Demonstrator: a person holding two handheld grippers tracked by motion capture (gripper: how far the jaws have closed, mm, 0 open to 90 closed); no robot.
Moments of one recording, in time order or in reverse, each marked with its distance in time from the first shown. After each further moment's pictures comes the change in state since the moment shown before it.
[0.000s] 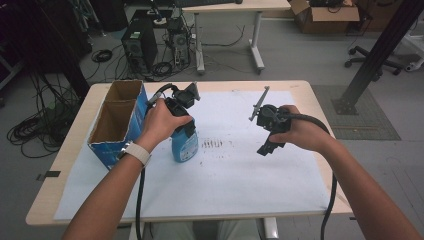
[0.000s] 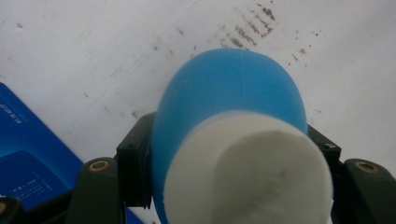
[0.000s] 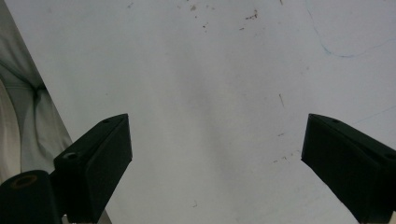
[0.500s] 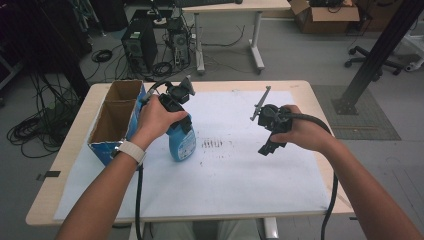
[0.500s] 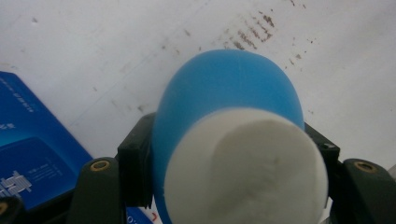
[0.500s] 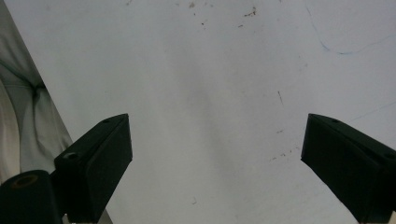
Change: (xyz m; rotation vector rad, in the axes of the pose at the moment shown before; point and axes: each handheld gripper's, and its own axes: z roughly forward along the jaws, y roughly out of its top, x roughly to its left) left arm 0.004 -0.003 -0.024 -0.012 -0.001 -0.037; right arm 0.000 -0.002 -0.001 0.003 -0.002 0.002
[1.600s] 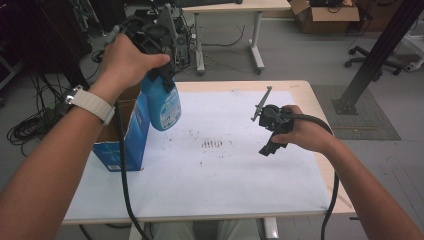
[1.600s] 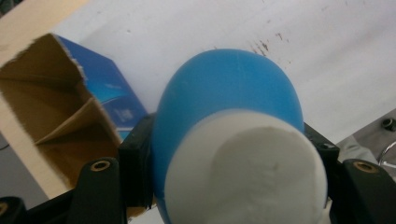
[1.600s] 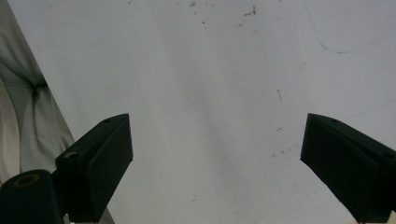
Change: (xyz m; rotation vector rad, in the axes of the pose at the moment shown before) left arm 0.013 0.014 -0.170 -0.021 0.076 -0.138; right arm 0.002 -0.003 -0.003 -0.003 -0.005 -0.003
